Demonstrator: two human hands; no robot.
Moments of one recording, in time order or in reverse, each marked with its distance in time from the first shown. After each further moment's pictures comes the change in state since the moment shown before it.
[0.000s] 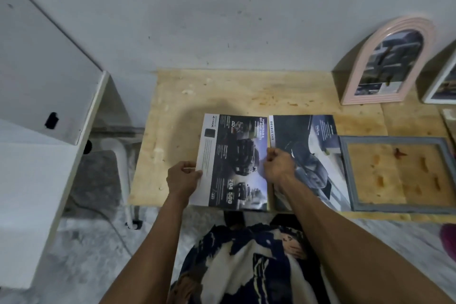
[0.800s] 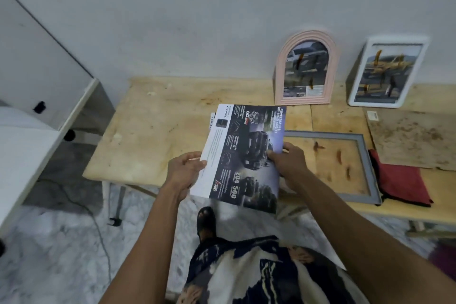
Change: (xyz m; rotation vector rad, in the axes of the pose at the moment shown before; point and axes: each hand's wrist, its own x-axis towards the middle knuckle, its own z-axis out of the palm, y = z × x) left_hand -0.207 0.055 0.164 -0.412 -0.102 0.045; right_hand -0.015 0.133 -0.239 0.415 -0.083 -0.162
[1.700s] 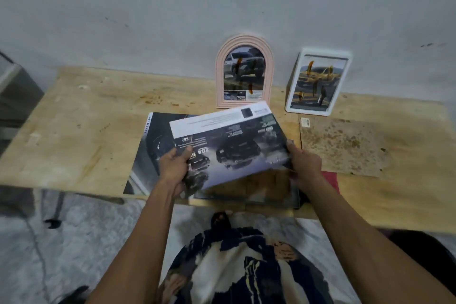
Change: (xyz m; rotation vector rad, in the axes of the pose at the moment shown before) left_hand -0.004 -0.011 0.184 -0.326 -0.012 -0.030; right_hand 0.057 0.005 -0.209 0.160 0.273 0.183
